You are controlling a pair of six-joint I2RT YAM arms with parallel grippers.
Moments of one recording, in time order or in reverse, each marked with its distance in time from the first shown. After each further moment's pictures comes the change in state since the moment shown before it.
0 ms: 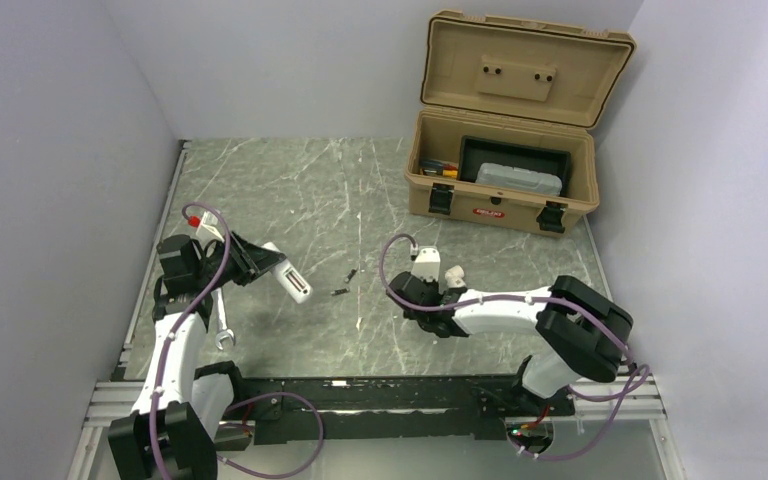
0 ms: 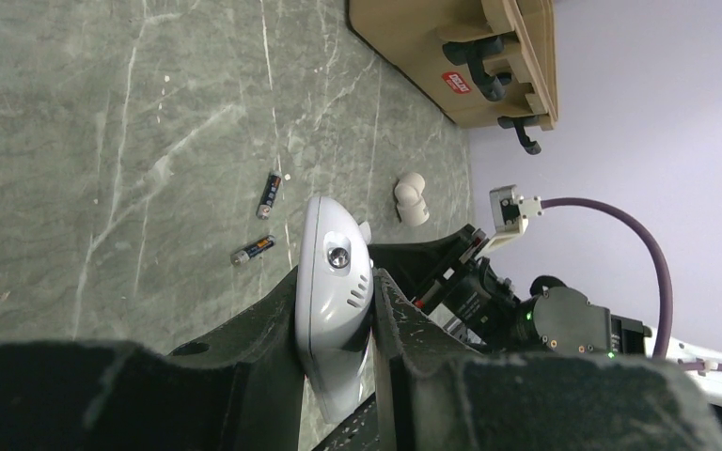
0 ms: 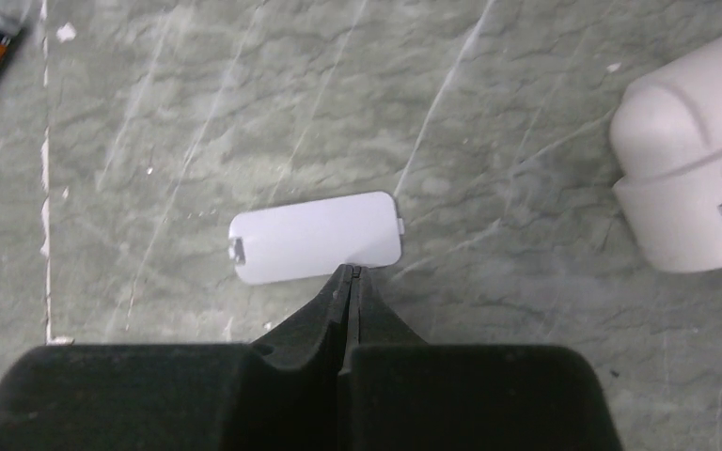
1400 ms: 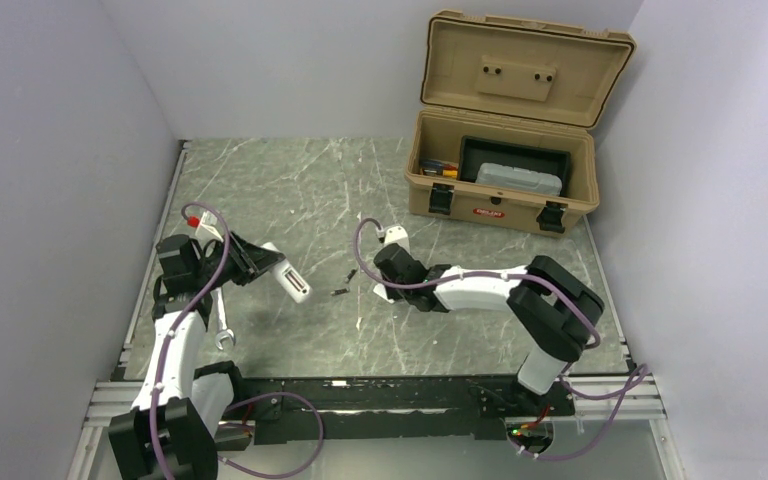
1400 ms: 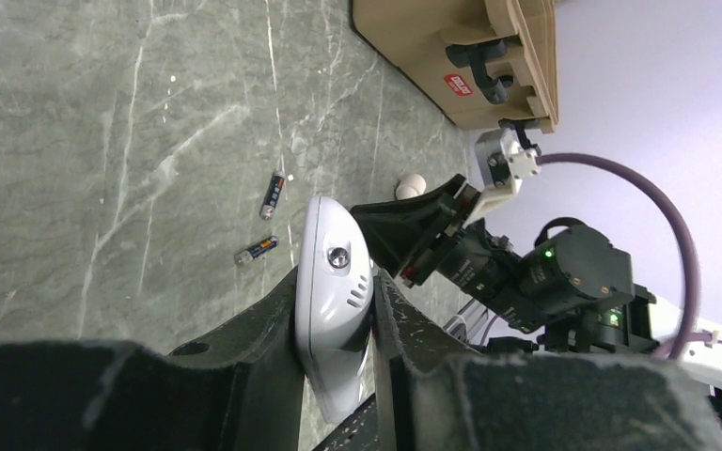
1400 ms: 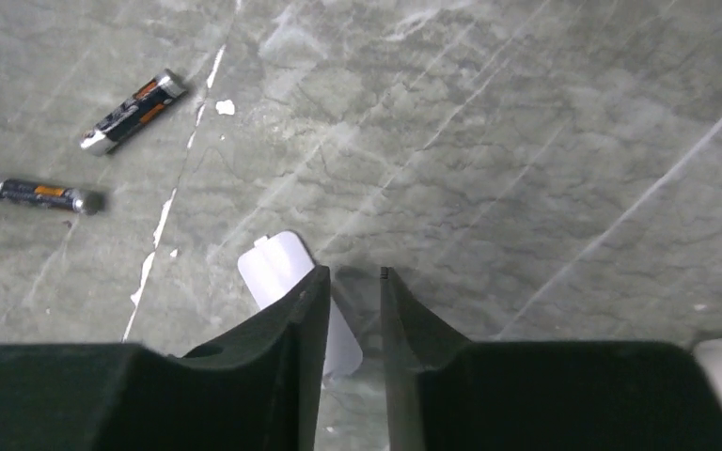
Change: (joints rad) left arm 0.010 0.014 0.000 0.003 0.007 0.005; right arm -0.110 0.183 0.200 0.107 -0.221 -0.369
